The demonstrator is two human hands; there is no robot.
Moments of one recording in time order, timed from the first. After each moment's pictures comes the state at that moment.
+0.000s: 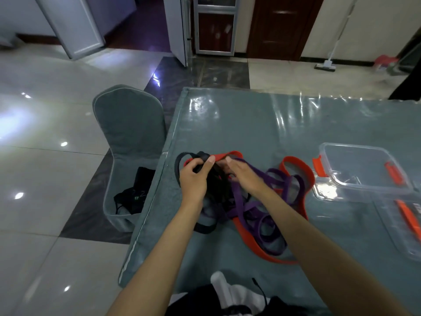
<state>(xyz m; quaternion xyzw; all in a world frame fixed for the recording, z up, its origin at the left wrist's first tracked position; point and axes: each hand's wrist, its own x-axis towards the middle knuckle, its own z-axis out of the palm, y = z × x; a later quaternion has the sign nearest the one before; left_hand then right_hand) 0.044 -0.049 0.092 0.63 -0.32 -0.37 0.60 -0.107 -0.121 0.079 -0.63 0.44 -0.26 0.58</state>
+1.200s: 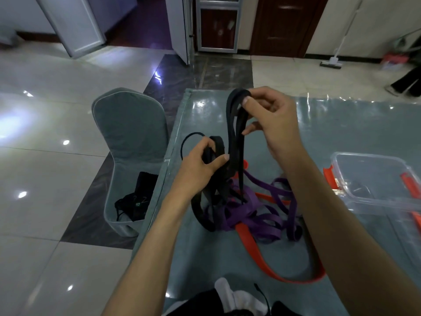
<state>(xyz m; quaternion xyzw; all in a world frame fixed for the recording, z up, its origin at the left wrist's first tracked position) 0.081 -0.088 0.170 0.64 -0.55 -0.34 0.42 -0.091 -0.165 0.251 -0.63 0.30 -0.52 0.49</state>
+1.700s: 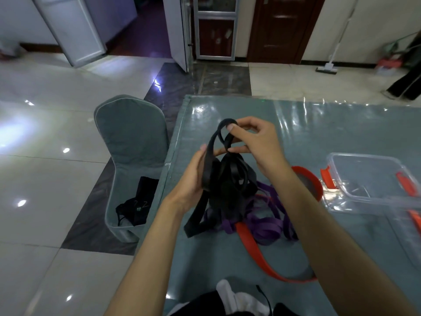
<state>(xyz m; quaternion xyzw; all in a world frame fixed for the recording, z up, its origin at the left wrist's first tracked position) 0.081 -0.067 0.168 0.44 -0.38 -0.66 0.48 -0.081 -0.157 0.207 -0.55 0.40 -0.49 0.55</state>
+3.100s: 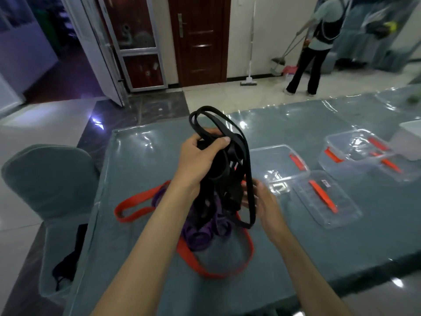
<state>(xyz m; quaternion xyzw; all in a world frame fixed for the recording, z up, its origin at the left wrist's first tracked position) -0.164 -0.087 0.270 0.44 -0.48 -0.53 0.54 -0.341 -0.029 0.140 -0.40 0.49 -0.57 0.53</state>
